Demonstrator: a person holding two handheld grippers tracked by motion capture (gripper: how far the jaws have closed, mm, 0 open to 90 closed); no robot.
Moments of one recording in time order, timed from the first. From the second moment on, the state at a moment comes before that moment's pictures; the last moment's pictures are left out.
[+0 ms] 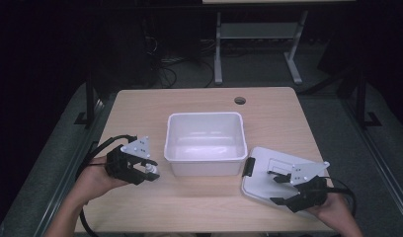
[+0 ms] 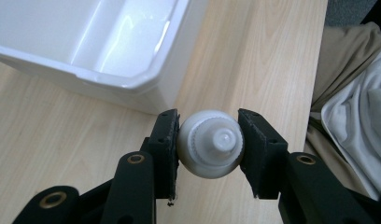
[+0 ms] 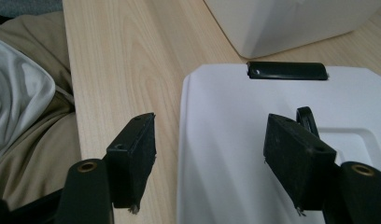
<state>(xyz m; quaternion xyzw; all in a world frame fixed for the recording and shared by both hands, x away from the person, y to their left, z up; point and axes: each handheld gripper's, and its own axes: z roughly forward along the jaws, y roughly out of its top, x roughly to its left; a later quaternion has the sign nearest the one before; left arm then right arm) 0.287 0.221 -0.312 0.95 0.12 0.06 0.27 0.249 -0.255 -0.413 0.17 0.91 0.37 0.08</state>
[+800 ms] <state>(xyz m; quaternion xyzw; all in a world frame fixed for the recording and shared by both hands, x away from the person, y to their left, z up) 0.315 0.204 -0.276 0.95 0.12 0.07 0.27 0.250 -0.248 -0.411 0.17 0.91 0.37 0.07</state>
